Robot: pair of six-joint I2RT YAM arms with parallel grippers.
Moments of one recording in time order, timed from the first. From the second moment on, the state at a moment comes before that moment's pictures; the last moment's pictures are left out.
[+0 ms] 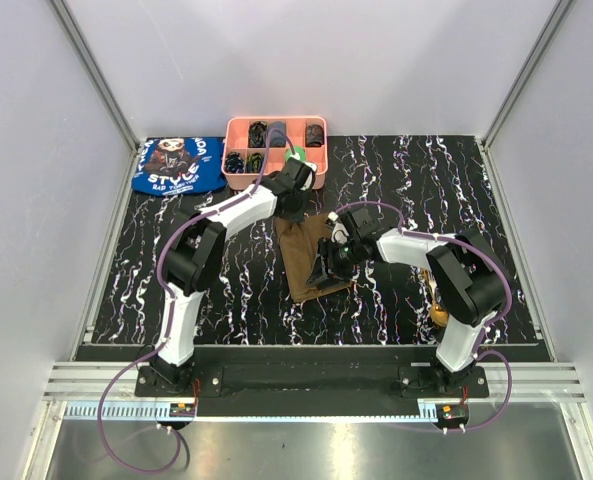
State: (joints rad) left arm -0.58 2.13 1.66 -0.50 -0.08 -0.20; right arm 0.56 1.79 0.97 -0.22 -0.64 0.63
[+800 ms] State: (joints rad) left arm -0.58 2.13 1.66 -0.49 -0.10 -0.36; right arm 0.56 1.80 0.93 -0.20 -0.64 0.64
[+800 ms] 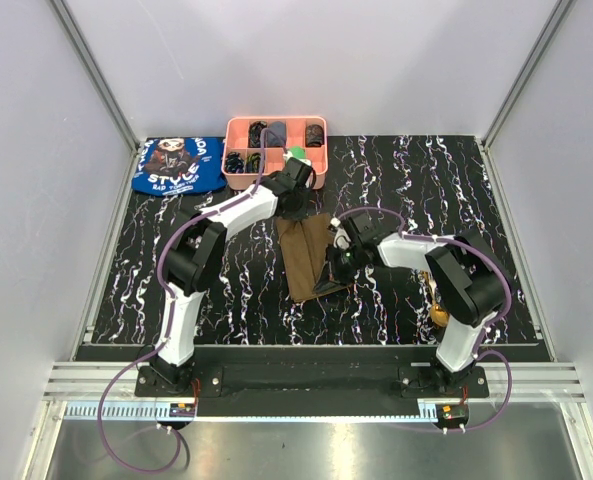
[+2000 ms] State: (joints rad) left arm -0.62 2.00 1.63 -0.49 -0.21 -0.65; right arm 0.54 1.73 0.93 -0.27 -0.49 0.63
